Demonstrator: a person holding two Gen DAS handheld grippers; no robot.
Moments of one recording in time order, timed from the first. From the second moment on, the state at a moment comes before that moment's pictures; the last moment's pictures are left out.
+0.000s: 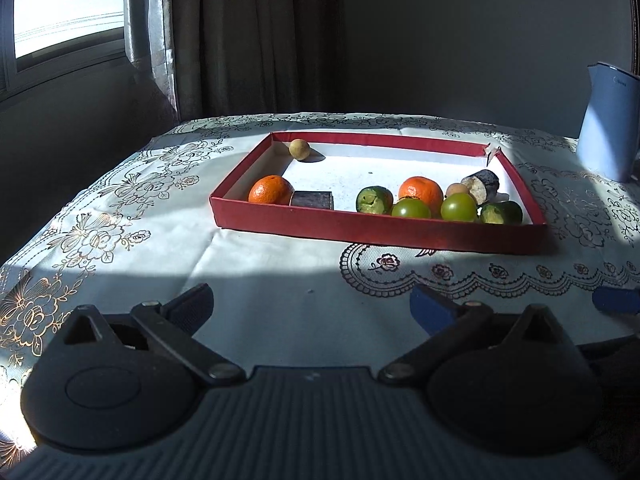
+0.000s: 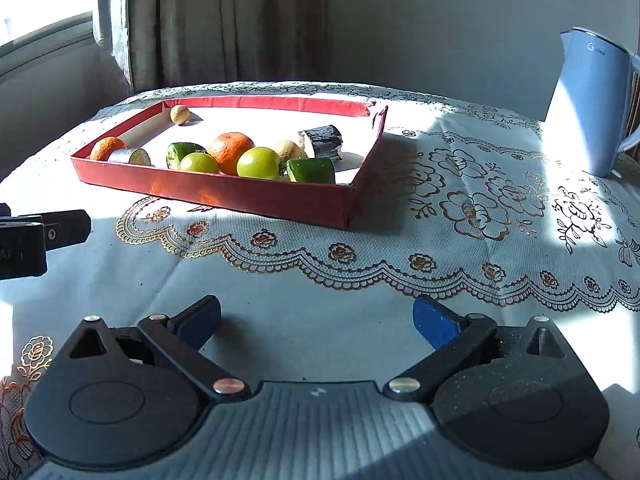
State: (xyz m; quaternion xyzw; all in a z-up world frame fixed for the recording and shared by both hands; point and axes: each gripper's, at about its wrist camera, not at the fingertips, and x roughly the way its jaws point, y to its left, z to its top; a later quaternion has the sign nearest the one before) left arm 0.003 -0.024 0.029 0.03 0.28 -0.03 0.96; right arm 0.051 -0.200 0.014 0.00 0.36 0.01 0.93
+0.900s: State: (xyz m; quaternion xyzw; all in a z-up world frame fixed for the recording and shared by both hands) left arm 0.000 -0.029 0.019 0.04 0.28 -0.05 0.96; right arm 0.047 -0.181 0.013 0.01 0.35 0.02 0.94
